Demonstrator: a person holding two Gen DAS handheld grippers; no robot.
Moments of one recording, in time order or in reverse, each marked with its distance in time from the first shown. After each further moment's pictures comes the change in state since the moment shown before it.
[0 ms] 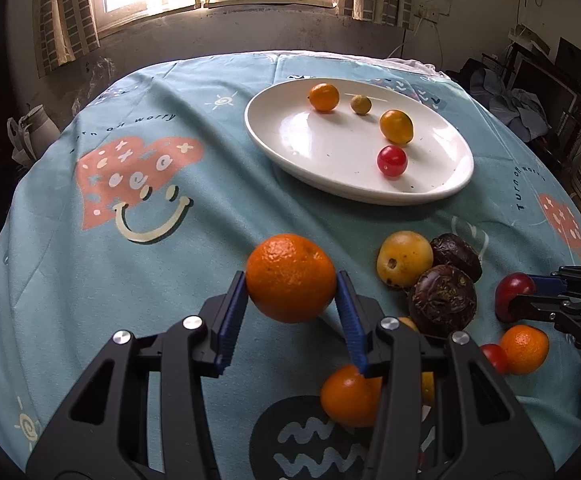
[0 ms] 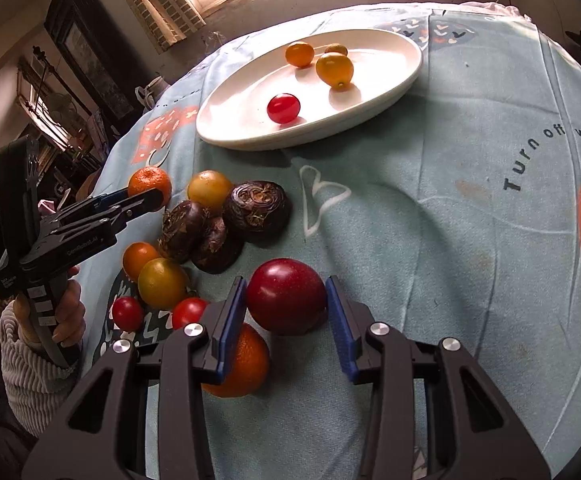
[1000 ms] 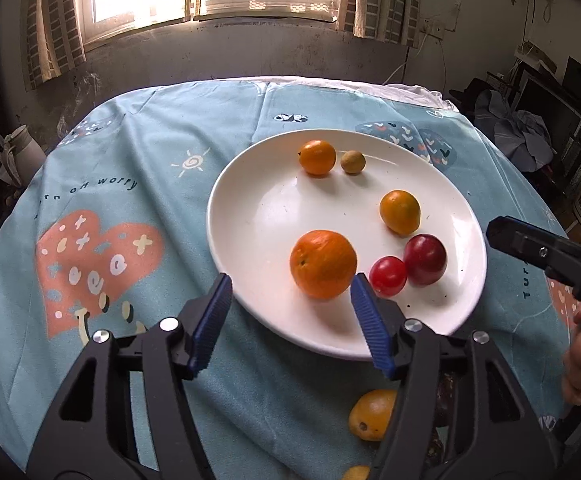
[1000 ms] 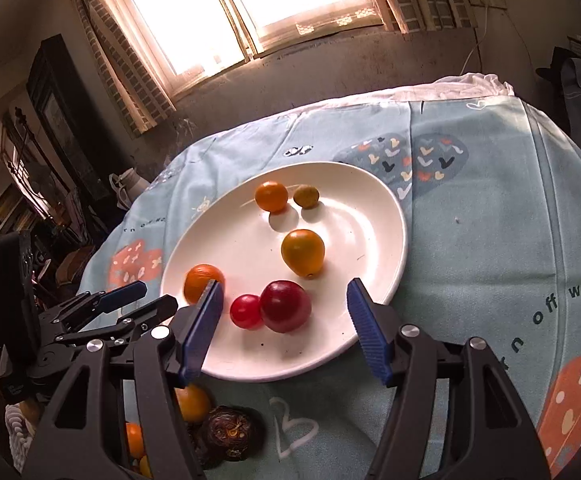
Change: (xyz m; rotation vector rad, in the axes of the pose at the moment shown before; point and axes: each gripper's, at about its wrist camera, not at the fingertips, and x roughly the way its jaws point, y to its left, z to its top) left arm 0.036 -0.015 0.089 -0.025 -0.047 -0.013; right arm -0.010 -0.017 0.113 0.080 -0.296 -0.052
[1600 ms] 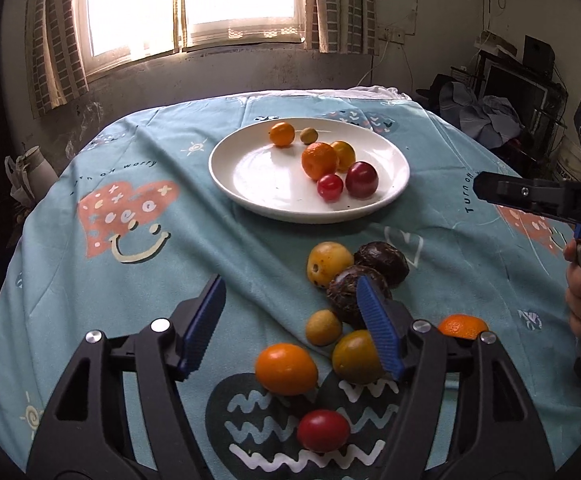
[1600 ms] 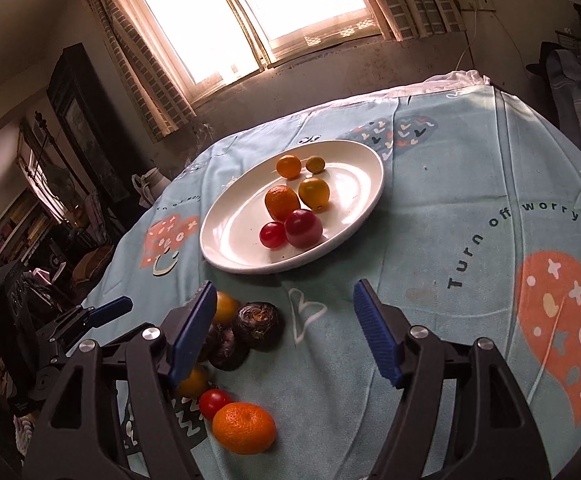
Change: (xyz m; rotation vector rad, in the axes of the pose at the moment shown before) left arm -0.087 -0.034 -0.094 0.129 -0.079 -0.017; right arm -0.069 0.000 -0.068 0.009 -0.028 0.027
